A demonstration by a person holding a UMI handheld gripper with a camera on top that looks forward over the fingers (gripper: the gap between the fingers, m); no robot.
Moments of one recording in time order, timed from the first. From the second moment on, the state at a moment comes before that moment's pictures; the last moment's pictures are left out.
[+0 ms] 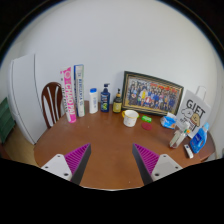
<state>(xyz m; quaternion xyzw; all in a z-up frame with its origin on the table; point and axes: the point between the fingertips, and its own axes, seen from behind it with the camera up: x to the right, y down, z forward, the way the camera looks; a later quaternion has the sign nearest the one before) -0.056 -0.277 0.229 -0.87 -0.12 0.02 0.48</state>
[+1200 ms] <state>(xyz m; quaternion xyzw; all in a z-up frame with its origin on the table) 0.337 -0.009 0.058 -0.85 -0.03 0.00 0.52</state>
